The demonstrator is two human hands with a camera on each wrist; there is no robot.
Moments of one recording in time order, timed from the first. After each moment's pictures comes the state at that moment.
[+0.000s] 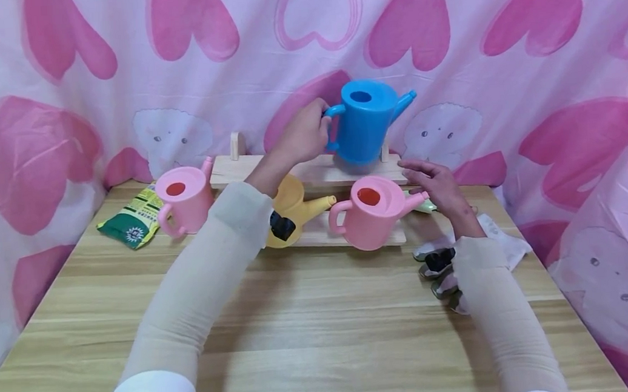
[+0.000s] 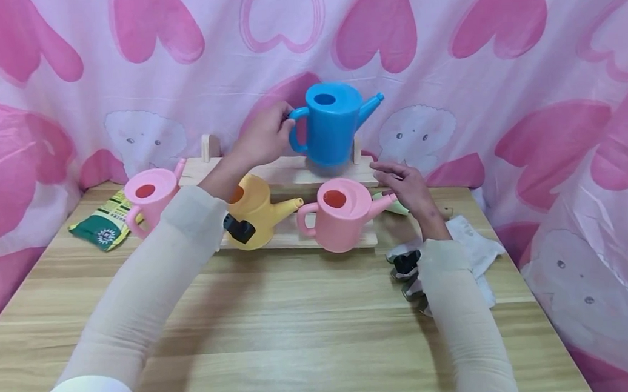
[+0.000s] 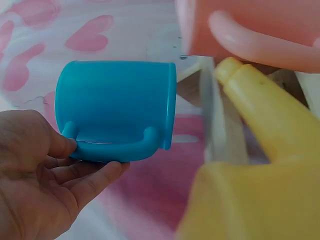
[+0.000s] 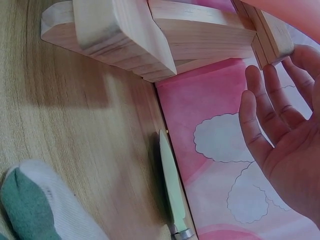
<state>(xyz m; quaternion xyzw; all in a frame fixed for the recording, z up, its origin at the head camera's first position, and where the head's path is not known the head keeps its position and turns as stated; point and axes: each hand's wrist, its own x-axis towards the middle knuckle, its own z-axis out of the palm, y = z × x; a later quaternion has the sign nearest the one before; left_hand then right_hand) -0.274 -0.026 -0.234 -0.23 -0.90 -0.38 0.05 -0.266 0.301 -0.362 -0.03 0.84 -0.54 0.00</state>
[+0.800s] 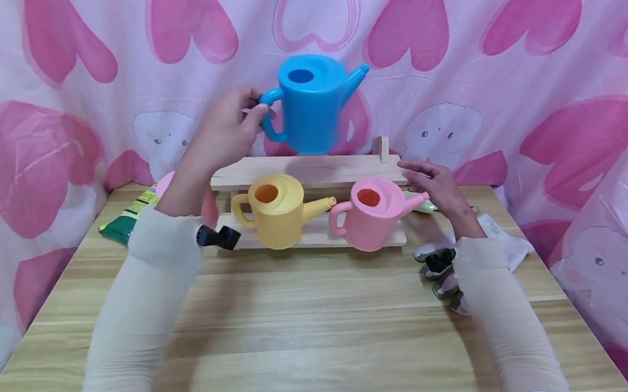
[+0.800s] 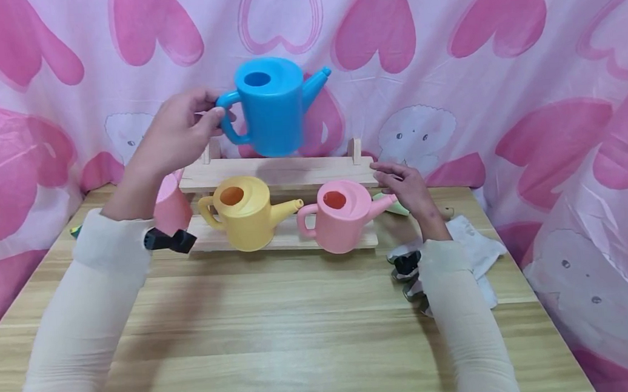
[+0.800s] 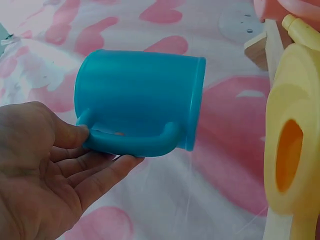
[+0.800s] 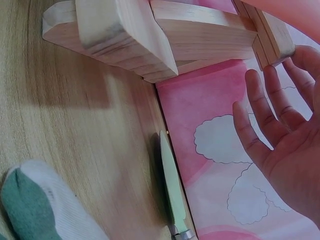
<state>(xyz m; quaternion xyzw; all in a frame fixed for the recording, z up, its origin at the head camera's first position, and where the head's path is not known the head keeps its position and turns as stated) -0.226 -0.125 -0.201 -0.19 -0.88 -0.44 0.09 -0.271 0.297 -0.367 -0.04 0.81 -0.58 -0.01</state>
